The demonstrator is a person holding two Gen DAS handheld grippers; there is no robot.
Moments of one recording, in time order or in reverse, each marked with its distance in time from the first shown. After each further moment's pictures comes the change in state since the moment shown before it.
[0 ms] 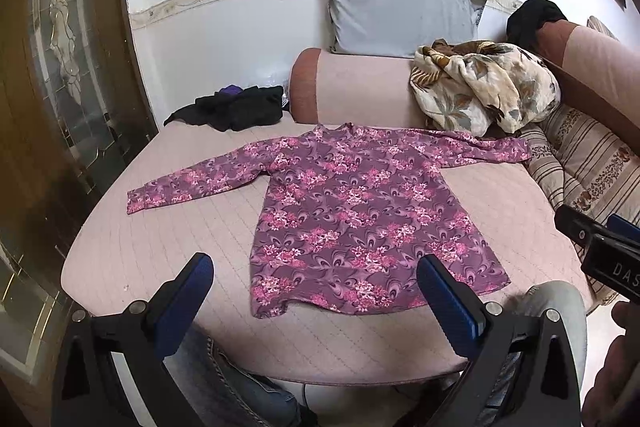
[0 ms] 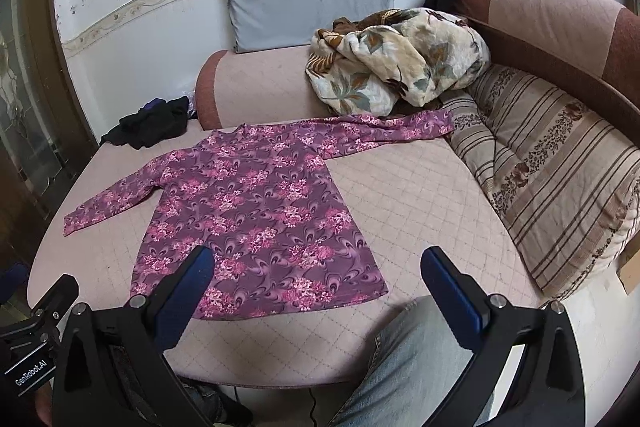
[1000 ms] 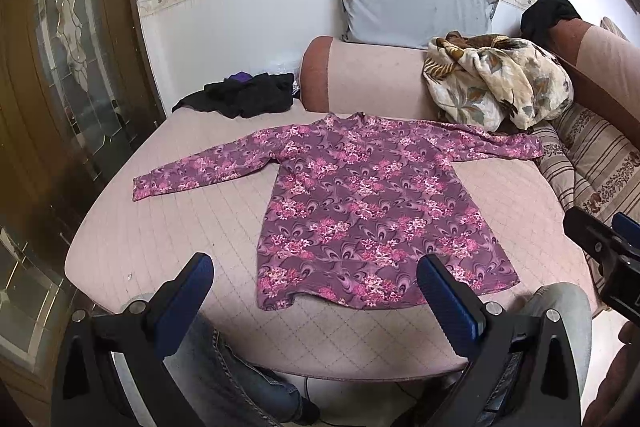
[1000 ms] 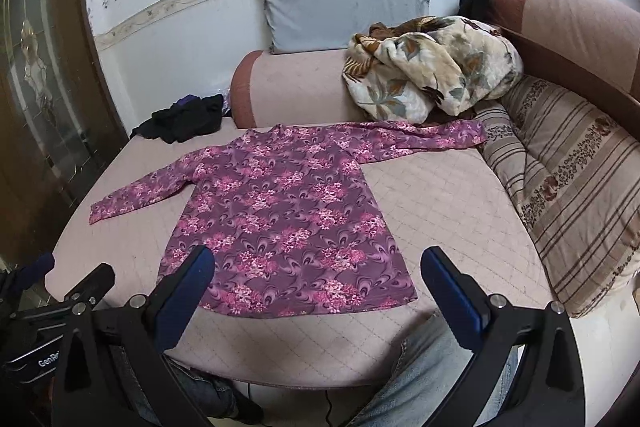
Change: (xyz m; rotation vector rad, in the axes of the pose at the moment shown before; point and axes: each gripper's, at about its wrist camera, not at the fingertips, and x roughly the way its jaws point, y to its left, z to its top) left arm 0.014 0.007 0.003 -0.031 0.053 0.030; right arm -0.003 0.020 0.001 -0.055 -0.014 0.098
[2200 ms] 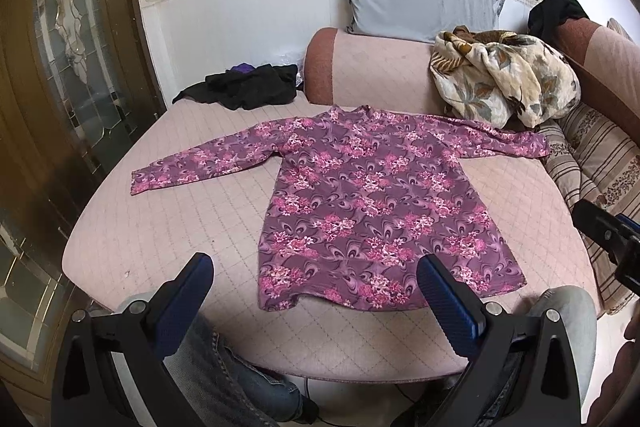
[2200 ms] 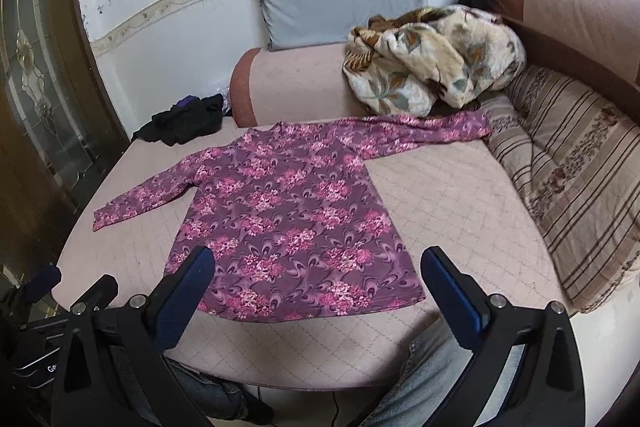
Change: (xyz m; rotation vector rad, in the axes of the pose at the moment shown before) left arm 0.020 0.005 0.006 -0.007 0.033 0.004; right arm 0.022 -0.007 0.009 0.044 0.042 0.021
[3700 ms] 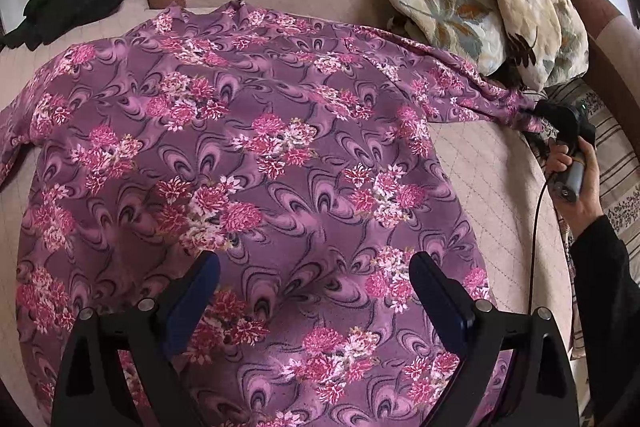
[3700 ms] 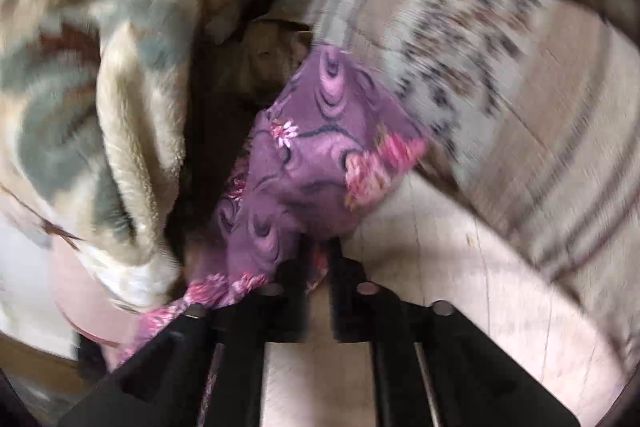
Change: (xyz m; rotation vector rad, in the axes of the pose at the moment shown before) left arm 0.330 -0.126 0.084 0.019 0.359 -0.391; right arm 0.424 -0.412 0.146 0.905 0.079 -0.020
